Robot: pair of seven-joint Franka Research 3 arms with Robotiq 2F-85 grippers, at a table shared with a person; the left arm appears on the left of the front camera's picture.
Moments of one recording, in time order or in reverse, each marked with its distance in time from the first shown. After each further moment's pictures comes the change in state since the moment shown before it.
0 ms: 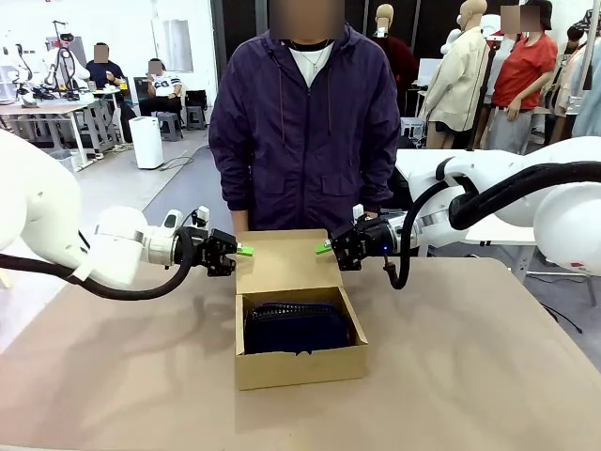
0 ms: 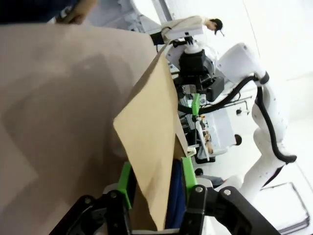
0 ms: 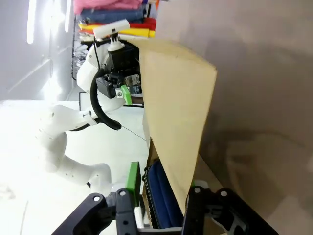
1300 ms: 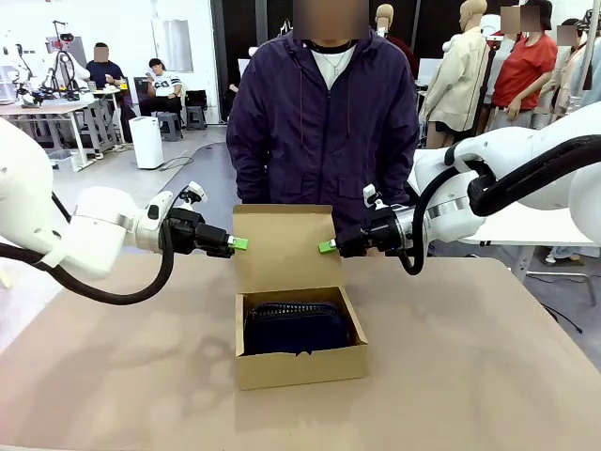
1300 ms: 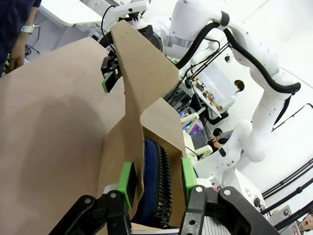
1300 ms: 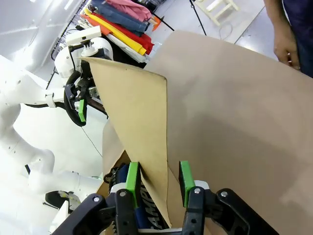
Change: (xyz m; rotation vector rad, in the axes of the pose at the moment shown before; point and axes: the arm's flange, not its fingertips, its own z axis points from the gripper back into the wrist) left arm -0.027 -0.066 0.007 -0.113 0.103 -0.431; right arm -0.034 0.029 0.007 -0.134 -0.127 0.449
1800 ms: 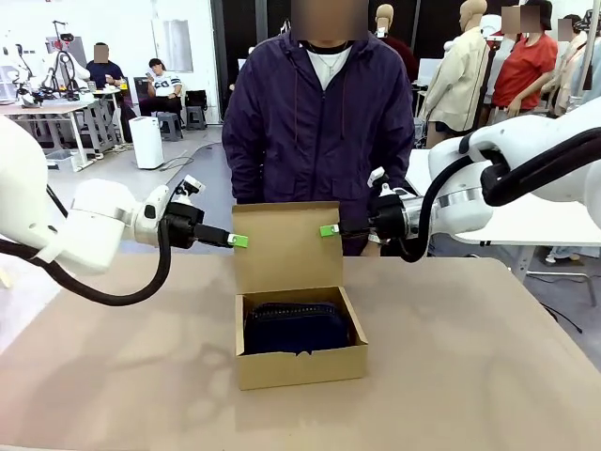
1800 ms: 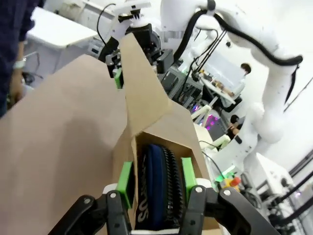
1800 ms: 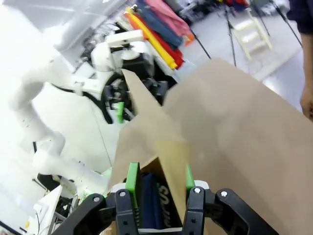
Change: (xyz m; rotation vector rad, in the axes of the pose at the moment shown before) left arm 0.008 -0.019 -0.002 0.018 0.007 -0.248; right arm 0.008 0.037 0.012 0.156 -0.071 0.264
